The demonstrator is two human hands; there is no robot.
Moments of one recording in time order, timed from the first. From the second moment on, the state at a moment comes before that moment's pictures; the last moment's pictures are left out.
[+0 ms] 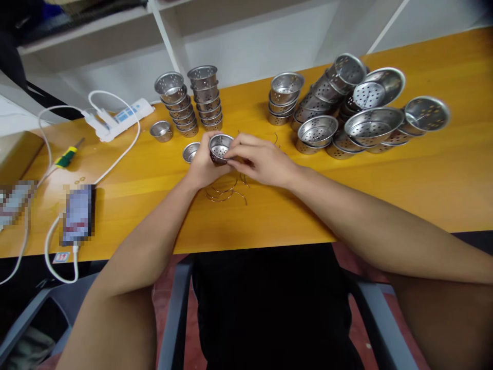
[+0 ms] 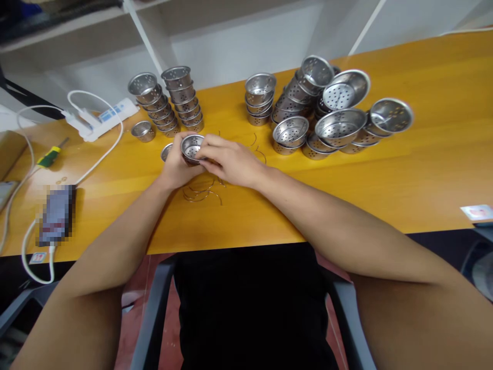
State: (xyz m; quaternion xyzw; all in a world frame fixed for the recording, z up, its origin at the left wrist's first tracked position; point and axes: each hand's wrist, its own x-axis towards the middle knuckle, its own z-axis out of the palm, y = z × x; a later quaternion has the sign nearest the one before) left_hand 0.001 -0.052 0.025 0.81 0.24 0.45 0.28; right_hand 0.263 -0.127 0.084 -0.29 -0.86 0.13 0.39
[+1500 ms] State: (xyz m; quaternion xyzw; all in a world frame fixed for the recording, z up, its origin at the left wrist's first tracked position) left_hand 0.003 -0.066 0.027 0.80 0.28 0.41 0.34; right_hand 0.315 -0.063 0.049 -0.48 -0.78 0.13 0.38
